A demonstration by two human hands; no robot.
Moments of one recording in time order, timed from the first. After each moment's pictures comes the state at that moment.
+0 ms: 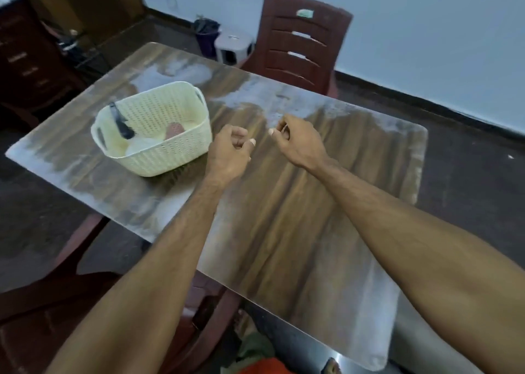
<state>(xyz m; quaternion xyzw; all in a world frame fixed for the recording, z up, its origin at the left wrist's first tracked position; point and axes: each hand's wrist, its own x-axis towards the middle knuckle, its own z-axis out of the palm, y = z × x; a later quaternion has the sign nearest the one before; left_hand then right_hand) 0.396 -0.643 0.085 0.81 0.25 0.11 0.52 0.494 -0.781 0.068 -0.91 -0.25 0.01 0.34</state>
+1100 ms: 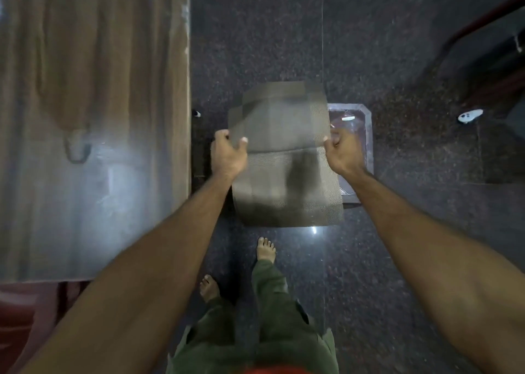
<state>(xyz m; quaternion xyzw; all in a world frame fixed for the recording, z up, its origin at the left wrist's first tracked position) 0.378 -1.120 -0.168 0.85 0.22 -0.19 0.44 0.346 -1.363 -0.179 -0.89 0.25 0.12 0.35</state>
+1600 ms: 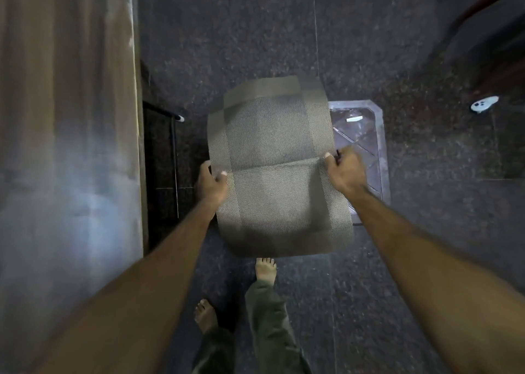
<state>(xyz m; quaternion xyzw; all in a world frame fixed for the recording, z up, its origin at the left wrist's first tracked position) 0.388 -1.111 -0.289 0.85 0.25 -0.26 0.39 0.357 -1.393 -0.298 -0.86 0.34 0.12 0.35</state>
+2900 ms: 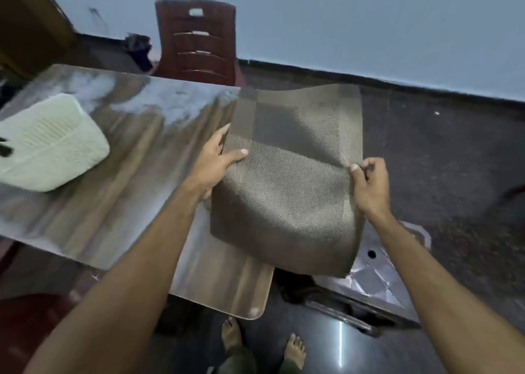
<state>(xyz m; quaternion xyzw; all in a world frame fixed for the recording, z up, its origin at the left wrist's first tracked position) 0.407 -0.915 0.064 0.72 0.09 -0.01 0.69 0.428 -1.226 -0.019 -0.82 0.07 -0.10 0.56</state>
